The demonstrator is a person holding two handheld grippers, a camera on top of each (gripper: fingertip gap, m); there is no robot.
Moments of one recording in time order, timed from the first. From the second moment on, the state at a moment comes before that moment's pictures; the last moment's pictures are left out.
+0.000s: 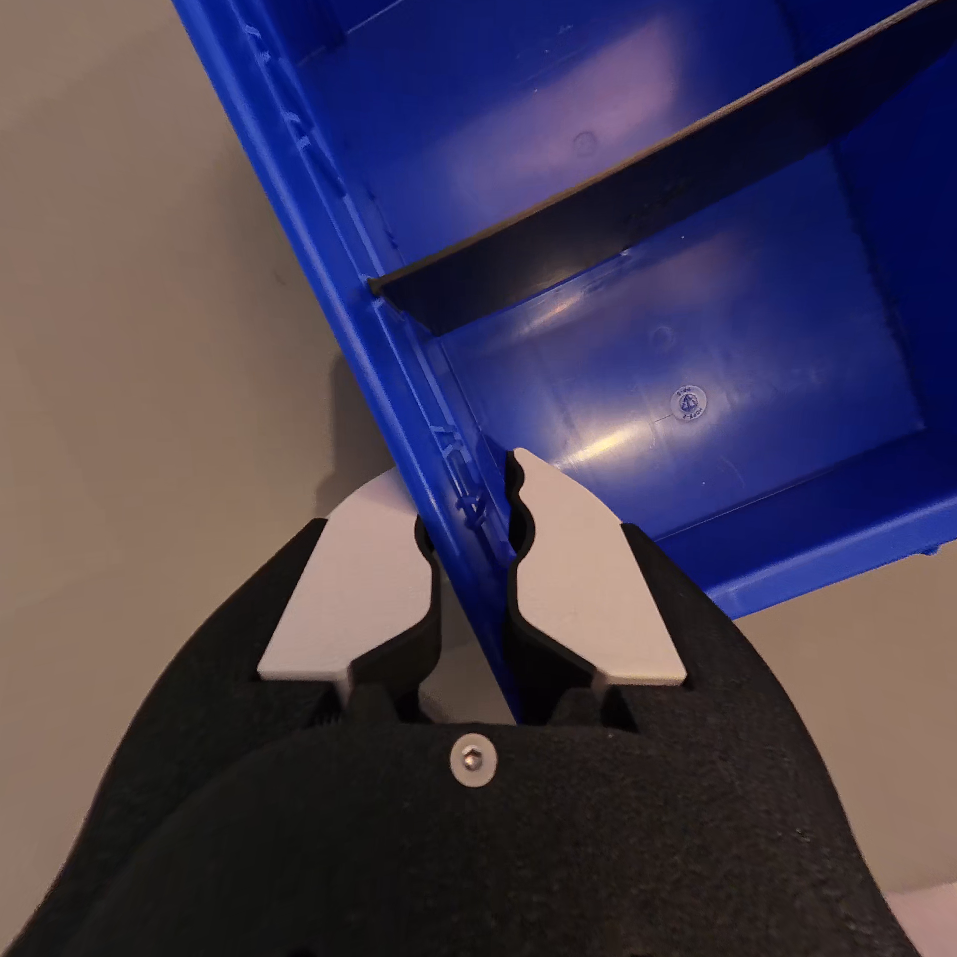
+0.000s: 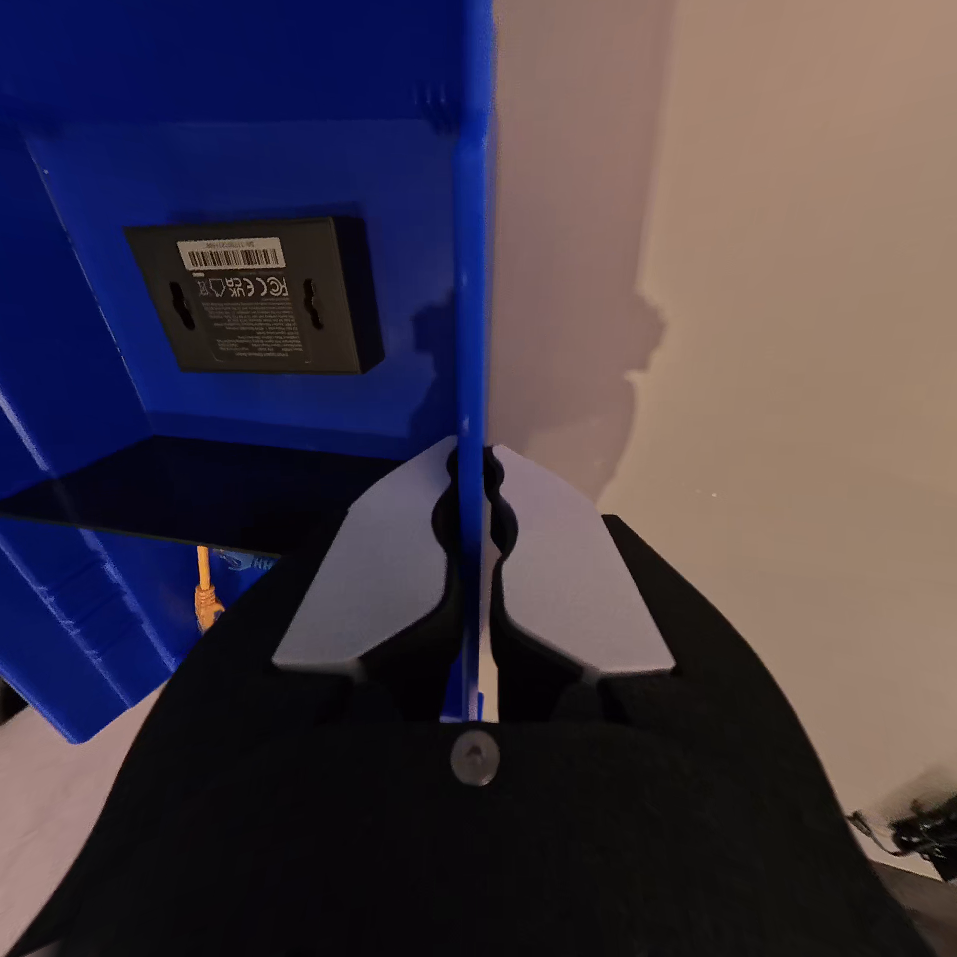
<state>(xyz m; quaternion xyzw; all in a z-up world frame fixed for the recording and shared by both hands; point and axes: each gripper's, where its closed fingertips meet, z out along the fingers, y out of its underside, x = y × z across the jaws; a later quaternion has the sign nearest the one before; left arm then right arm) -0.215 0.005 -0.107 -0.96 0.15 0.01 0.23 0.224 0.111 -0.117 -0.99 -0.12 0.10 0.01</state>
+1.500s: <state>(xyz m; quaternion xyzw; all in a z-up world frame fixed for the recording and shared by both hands) -0.385 -0.111 -0.010 -0.89 0.04 -0.03 0.46 -0.048 0.132 0.075 -0.96 -0.25 0.08 0.00</state>
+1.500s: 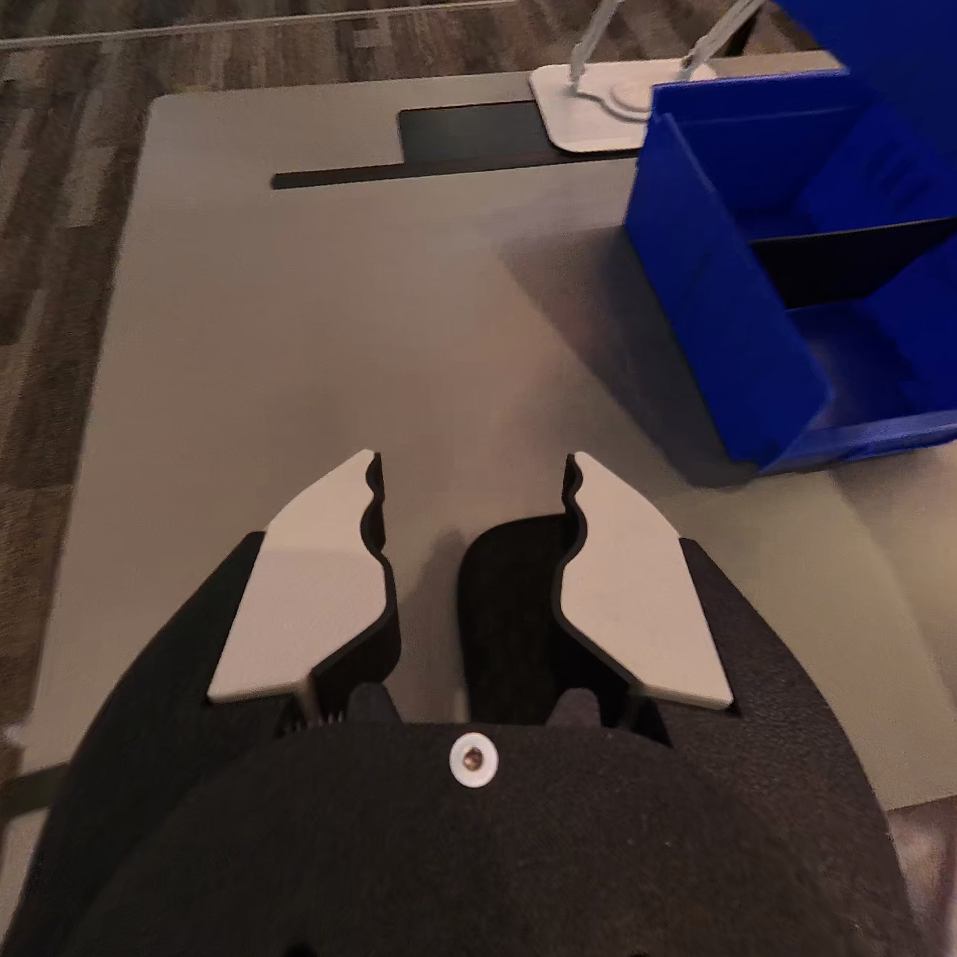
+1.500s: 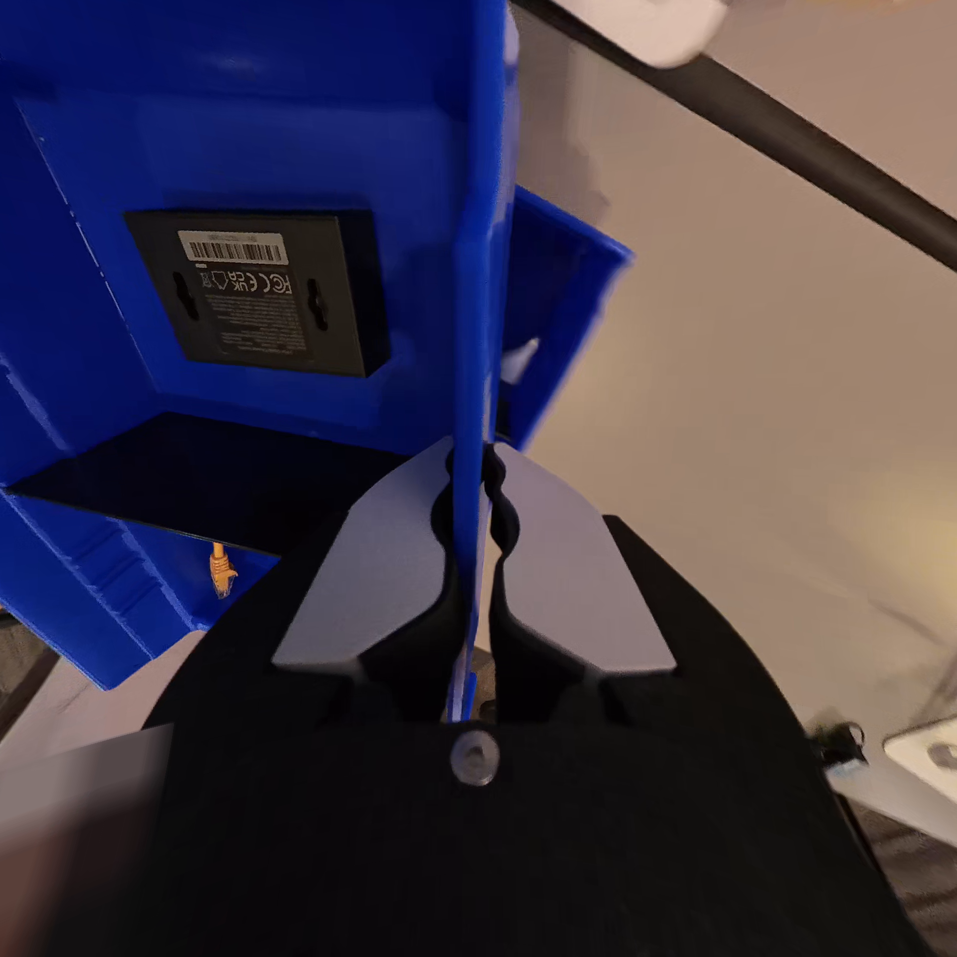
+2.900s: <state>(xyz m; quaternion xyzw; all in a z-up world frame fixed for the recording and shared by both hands) -0.464 -0.075 -0.098 -0.91 -0.03 -0.03 0.41 -0.236 0.096 0.038 -0.82 -0.49 0.03 0.29</state>
